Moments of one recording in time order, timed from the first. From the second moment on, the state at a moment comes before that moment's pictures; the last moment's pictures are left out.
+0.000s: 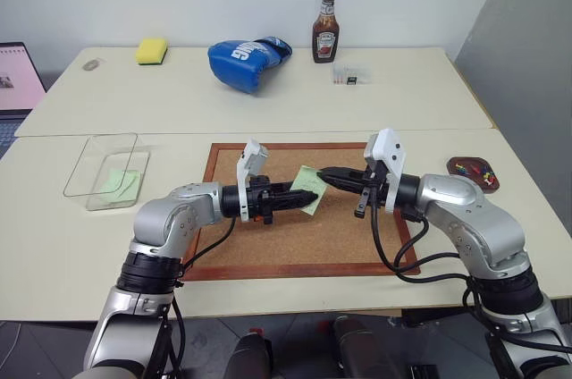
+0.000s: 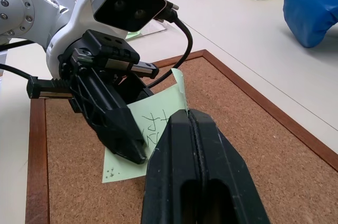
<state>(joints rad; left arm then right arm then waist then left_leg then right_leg) -0.53 0.46 -0.05 0.01 -0.65 0.85 -1.04 -0.48 -0.47 0.15 -0.36 0.42 0.66 0.77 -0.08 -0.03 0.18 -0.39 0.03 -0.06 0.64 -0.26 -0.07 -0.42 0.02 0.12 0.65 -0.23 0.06</state>
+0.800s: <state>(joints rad) -0.52 0.47 0.08 0.02 -0.63 0.81 -0.88 -0.52 -0.45 0.11 -0.39 0.50 0.72 0.75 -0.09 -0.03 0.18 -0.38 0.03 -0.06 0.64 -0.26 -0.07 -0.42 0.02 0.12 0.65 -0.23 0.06</state>
